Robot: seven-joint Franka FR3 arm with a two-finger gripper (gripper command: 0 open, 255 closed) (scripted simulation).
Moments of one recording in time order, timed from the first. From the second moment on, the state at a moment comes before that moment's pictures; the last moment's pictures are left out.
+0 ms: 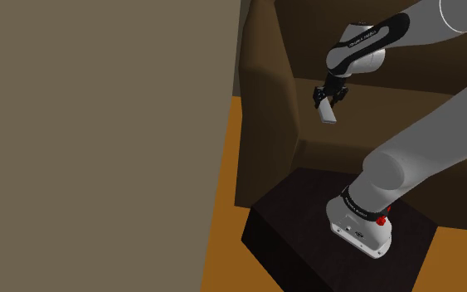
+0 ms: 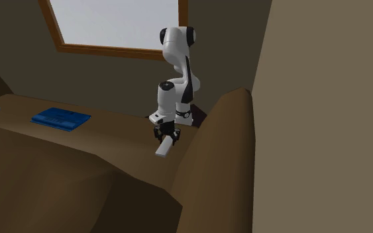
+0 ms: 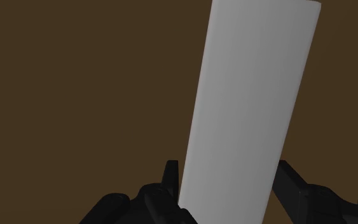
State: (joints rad) arm -0.26 -0.18 -0.42 -2.55 -0.17 2.40 0.08
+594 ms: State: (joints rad) arm -0.27 -0.26 -0.40 -2.50 -0.19 2.28 0.09
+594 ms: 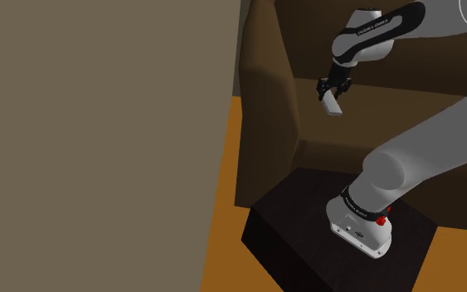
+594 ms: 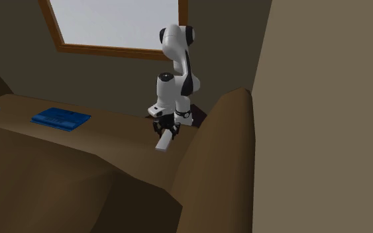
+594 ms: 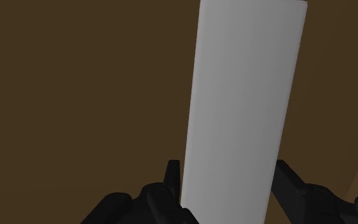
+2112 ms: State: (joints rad) arm -0.34 -0.32 -0.51 -2.32 -0.22 2.06 -0.11
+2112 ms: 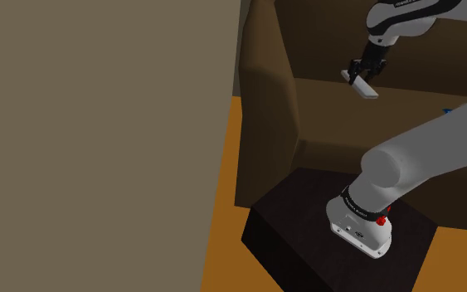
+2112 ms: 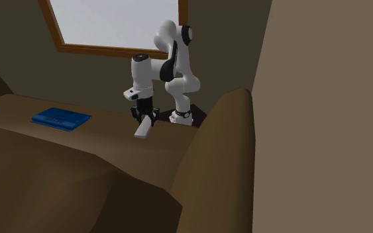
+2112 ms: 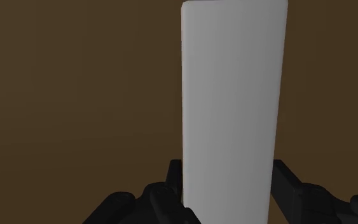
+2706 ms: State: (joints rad) arm -0.39 -0.20 -0.70 -2.18 -0.18 2.06 -0.38
